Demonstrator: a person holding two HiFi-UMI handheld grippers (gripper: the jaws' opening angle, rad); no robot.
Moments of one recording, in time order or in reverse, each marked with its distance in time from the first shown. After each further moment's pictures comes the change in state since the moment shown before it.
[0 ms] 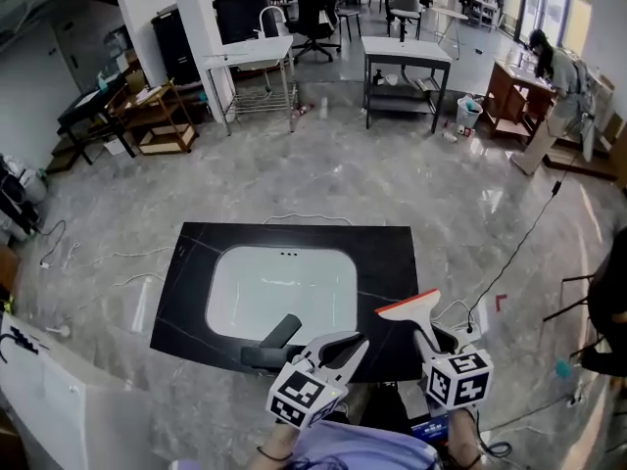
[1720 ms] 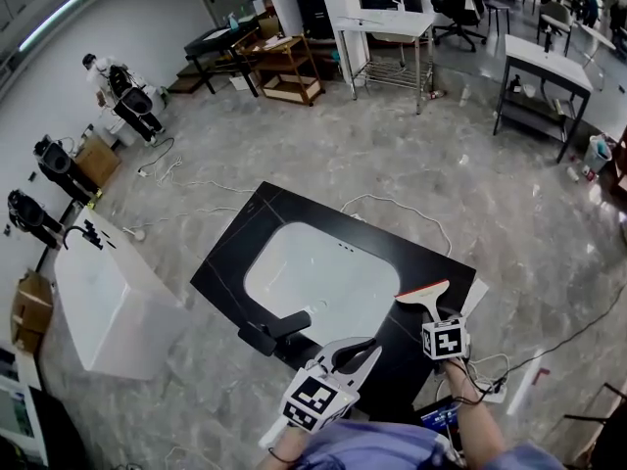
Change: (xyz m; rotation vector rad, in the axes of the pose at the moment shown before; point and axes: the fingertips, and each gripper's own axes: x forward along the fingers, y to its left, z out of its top) left arm 0.082 0.046 0.010 -0.126 0.067 0.481; right arm 0.262 -0.085 -0.011 -0.330 0.293 0.262
